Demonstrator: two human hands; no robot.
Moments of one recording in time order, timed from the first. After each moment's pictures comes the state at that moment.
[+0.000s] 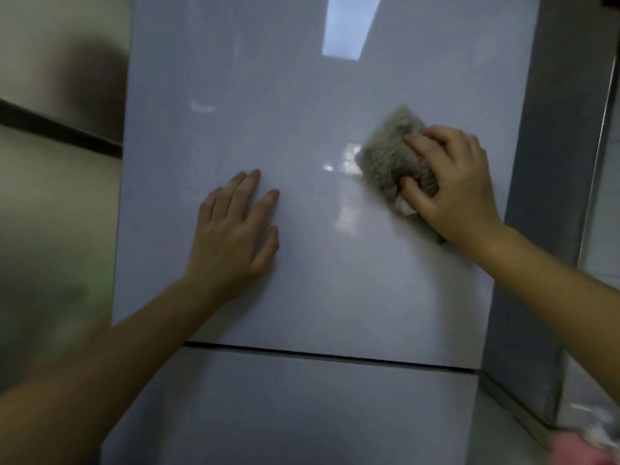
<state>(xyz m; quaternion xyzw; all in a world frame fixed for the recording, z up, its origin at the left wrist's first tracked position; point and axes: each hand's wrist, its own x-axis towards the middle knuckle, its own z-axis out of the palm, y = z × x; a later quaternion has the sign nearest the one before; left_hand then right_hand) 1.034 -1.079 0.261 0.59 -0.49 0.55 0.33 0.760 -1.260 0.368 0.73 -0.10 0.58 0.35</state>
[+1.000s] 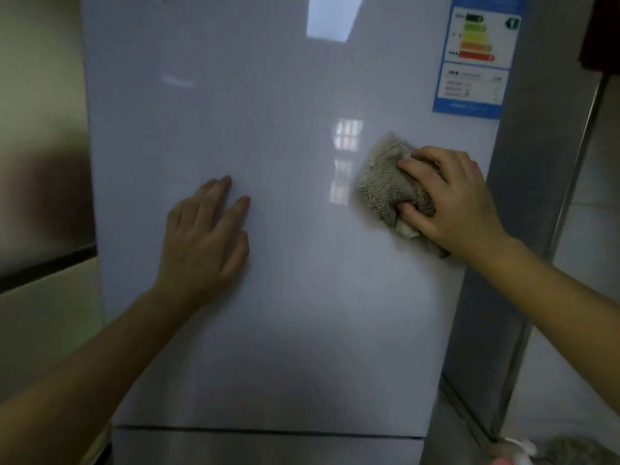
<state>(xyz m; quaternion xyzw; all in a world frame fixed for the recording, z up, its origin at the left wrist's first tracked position) 1.037 -1.063 0.443 0.60 -0.50 0.54 0.32 0.722 -1.265 0.541 0.79 -0.12 0.50 0.35</state>
